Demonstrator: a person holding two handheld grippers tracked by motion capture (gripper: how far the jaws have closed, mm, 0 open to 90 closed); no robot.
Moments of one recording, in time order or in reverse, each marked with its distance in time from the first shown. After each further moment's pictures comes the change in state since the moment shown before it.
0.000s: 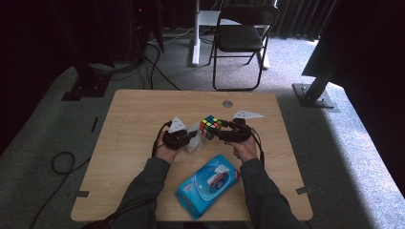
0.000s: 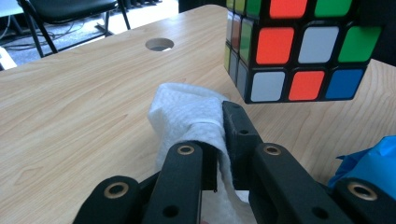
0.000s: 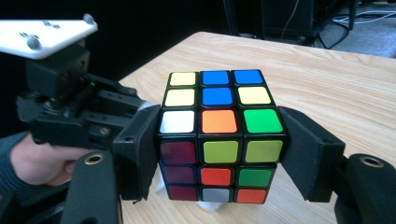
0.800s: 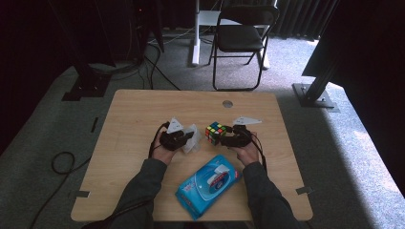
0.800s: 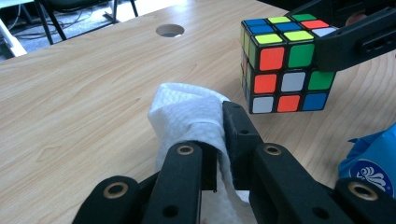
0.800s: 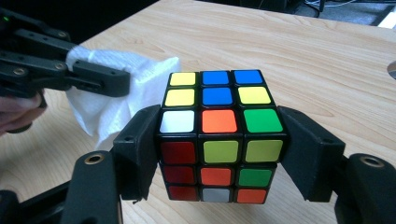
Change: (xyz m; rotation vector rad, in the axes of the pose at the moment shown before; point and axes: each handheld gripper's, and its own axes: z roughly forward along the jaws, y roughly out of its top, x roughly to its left) left arm 0.003 -0.005 -0.005 0.048 0.031 0.000; right arm -0.018 -0.030 0.008 0.083 -0.111 -0.052
